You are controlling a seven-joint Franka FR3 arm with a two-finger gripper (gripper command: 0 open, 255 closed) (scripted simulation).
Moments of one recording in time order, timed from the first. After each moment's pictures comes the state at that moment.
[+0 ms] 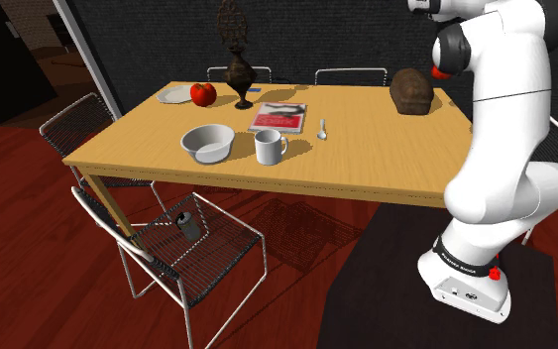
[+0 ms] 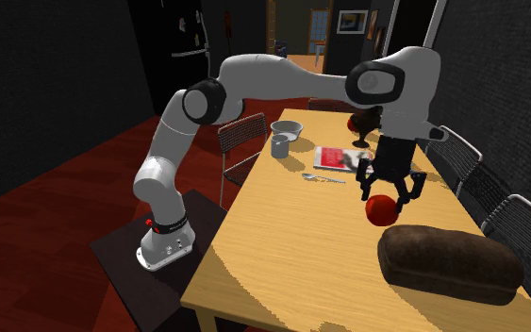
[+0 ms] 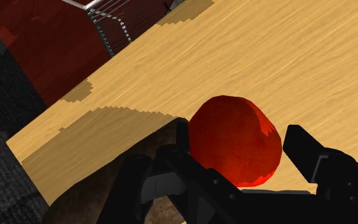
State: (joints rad) arm -0.70 0.55 -0.58 -1.10 -0.04 1.56 -1.05
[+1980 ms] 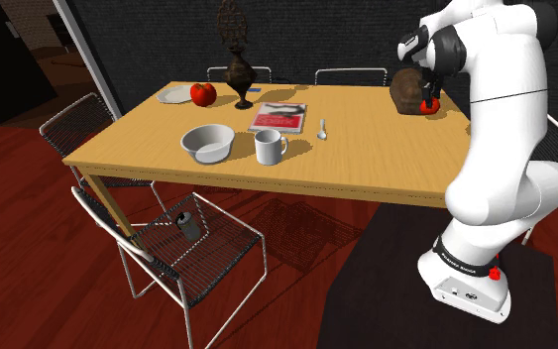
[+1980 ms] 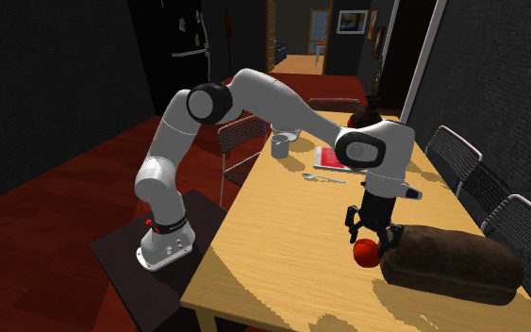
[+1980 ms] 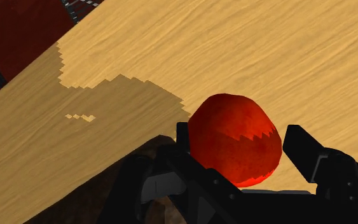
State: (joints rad) arm -0.66 0.56 -0.56 -1.49 -0.05 1.94 -0.97
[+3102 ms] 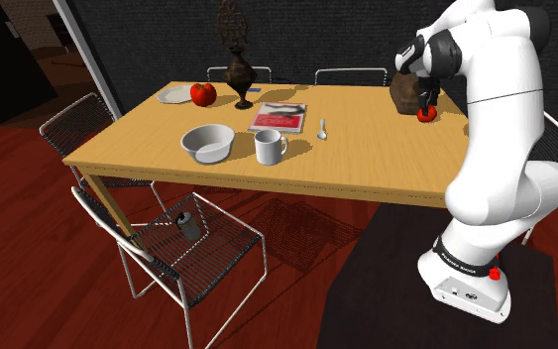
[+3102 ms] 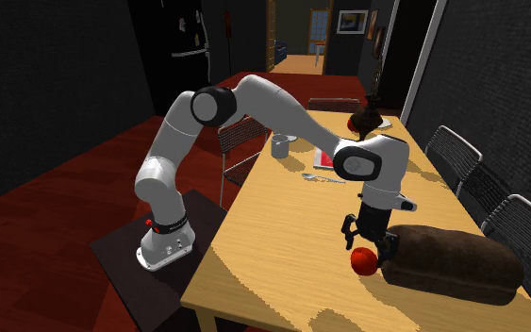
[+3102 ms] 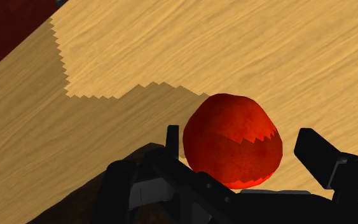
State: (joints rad) arm -0.66 0.59 -0.55 -1.54 -0.03 2.02 -0.96
